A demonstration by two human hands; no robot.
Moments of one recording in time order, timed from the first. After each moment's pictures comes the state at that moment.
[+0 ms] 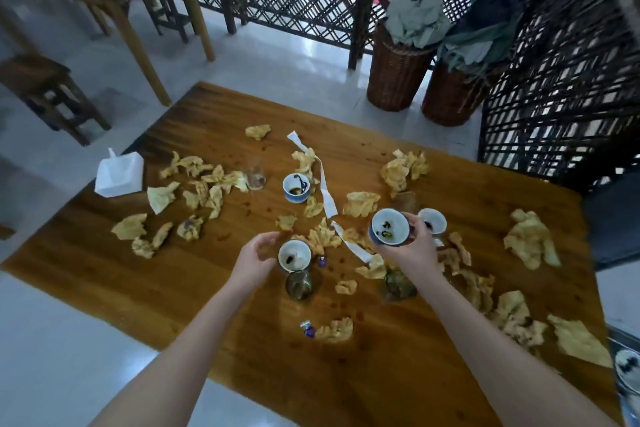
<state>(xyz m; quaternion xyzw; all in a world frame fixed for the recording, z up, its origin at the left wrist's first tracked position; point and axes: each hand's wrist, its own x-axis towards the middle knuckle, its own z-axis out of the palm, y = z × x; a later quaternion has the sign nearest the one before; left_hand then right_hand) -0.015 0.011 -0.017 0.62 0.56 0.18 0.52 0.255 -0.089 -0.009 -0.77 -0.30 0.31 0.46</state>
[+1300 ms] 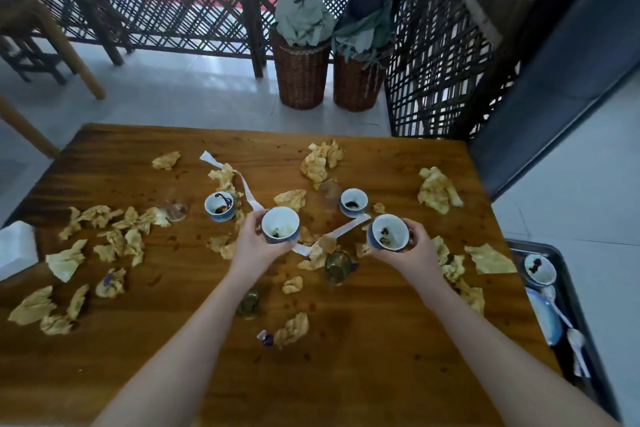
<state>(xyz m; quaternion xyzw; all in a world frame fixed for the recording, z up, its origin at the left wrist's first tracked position) 0.094 0.002 -0.003 0.71 0.43 0.19 0.53 0.285 -0.210 0.019 -0.81 -0.20 0.23 0.51</state>
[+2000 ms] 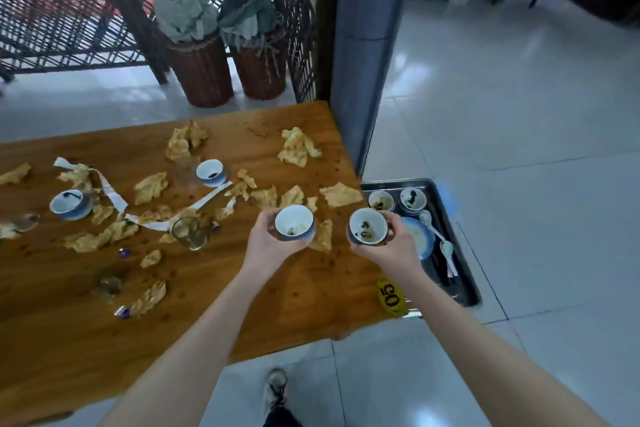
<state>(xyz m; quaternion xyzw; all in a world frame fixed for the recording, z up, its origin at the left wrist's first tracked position) 0.236 -0.291 0.005 0.75 0.32 0.14 0.56 0.351 -0.496 0.014 -0.81 -0.13 0.18 0.54</state>
